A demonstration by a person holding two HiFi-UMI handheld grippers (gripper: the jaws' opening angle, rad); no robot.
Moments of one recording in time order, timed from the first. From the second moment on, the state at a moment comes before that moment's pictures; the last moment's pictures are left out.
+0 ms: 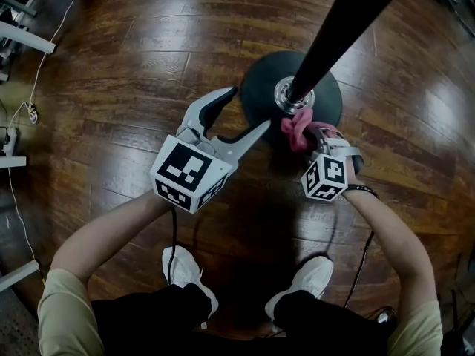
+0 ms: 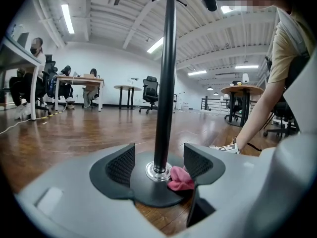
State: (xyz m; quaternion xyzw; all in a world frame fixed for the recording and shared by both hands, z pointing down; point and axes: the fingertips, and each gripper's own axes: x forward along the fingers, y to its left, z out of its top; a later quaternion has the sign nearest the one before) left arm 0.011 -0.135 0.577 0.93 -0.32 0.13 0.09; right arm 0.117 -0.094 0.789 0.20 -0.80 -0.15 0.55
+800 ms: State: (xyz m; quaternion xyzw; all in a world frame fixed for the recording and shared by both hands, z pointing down) left arm -0.016 -0.137 0.583 0.92 -0.34 0.14 0.11; right arm 0.050 -0.102 0.794 0.10 -0.77 -0.26 0.58
